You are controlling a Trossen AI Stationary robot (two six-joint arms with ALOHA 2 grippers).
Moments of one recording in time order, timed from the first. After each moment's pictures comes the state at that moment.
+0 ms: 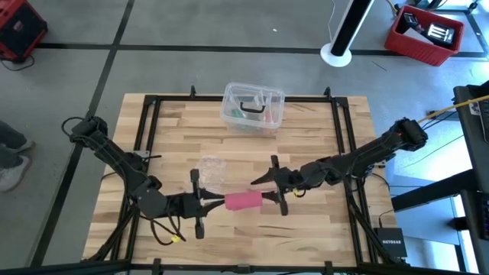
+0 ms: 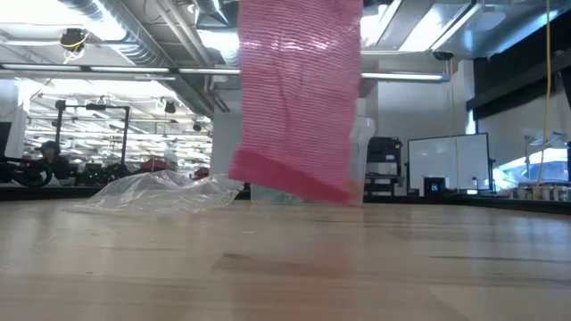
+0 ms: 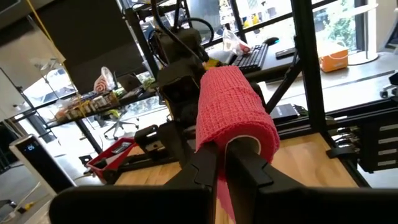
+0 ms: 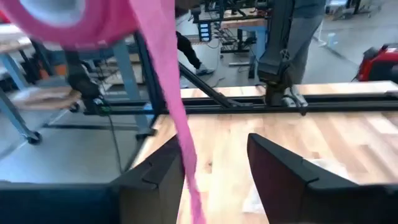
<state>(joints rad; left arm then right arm) -0.73 1.41 1.12 0.28 -0.91 0.30 0.39 1.36 0.87 0.35 0.21 0.16</state>
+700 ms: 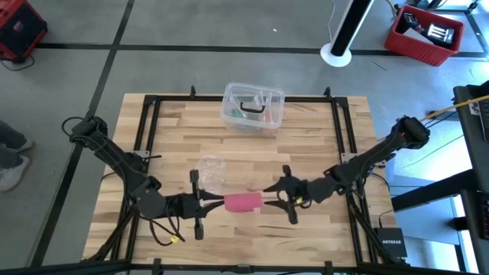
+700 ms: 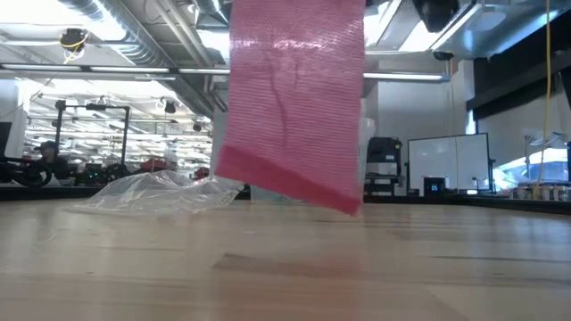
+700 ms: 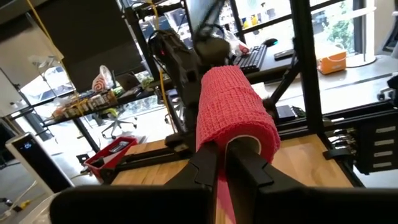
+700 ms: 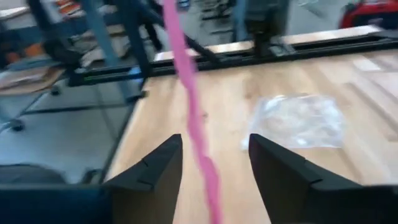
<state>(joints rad) -0.73 1.41 1.12 0.28 -0.91 0.28 0.53 1.34 0.76 0.25 0.43 0.31</state>
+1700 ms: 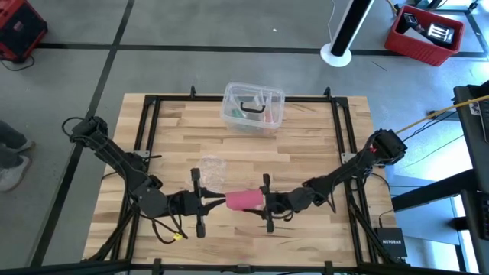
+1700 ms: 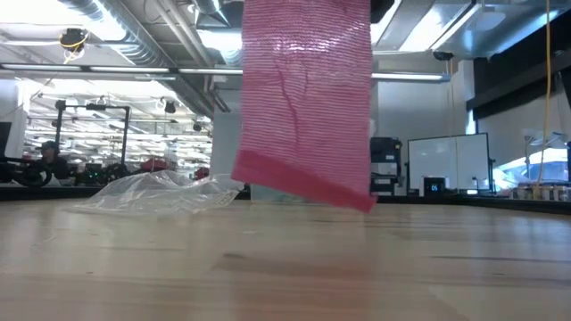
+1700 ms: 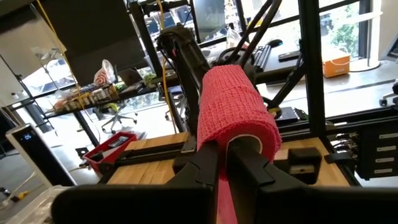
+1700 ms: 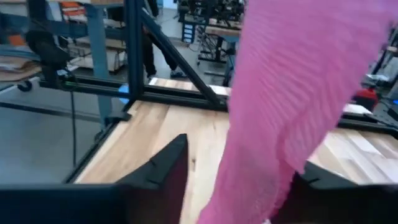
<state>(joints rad) -0.72 1.41 1.12 0.28 -0.91 0.24 0.51 1.68 0.87 0.70 0.44 -0.05</state>
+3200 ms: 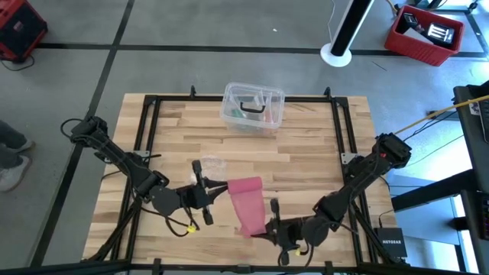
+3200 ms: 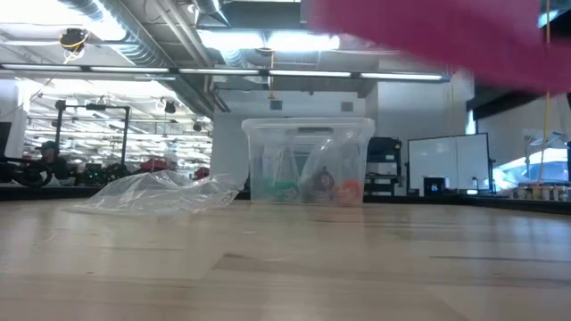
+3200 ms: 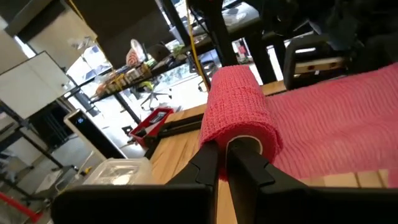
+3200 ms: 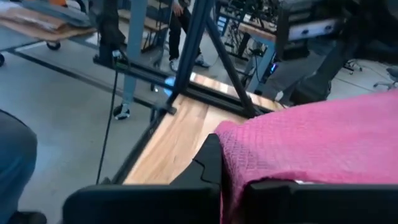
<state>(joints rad) -0.64 1.41 1.12 0.10 -1.00 0.27 0.75 1.68 1.12 0.33 0.56 -0.14</state>
